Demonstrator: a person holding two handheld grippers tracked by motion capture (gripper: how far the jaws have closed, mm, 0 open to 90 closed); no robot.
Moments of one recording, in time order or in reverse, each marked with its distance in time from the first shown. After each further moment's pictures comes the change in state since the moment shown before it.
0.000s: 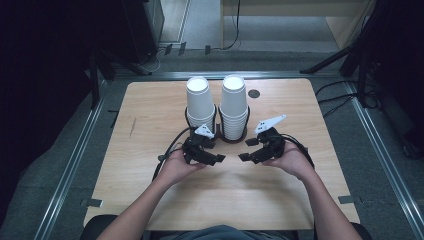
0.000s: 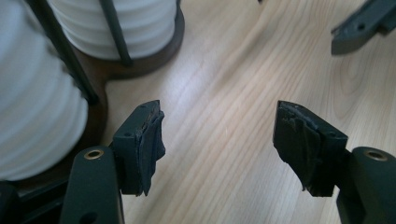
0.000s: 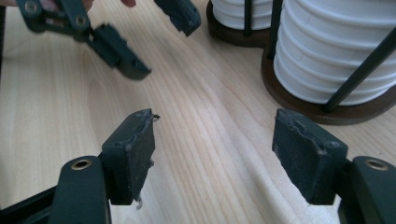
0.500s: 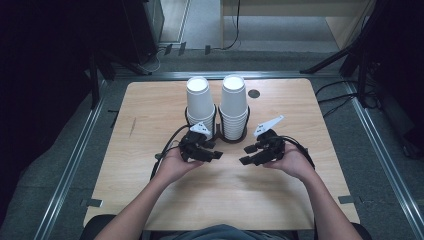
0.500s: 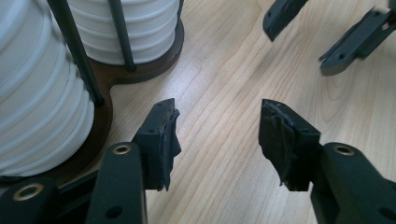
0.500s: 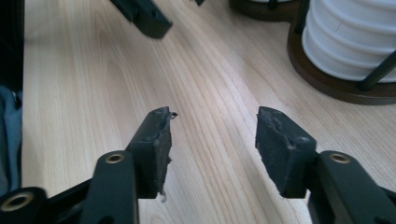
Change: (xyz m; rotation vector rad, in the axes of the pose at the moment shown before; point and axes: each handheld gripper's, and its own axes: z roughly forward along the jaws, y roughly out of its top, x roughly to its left) left arm 0.004 0.001 -0.009 -0.011 -0.028 -0.017; right arm 0.003 -0.003 0.002 0.081 0.067 0.021
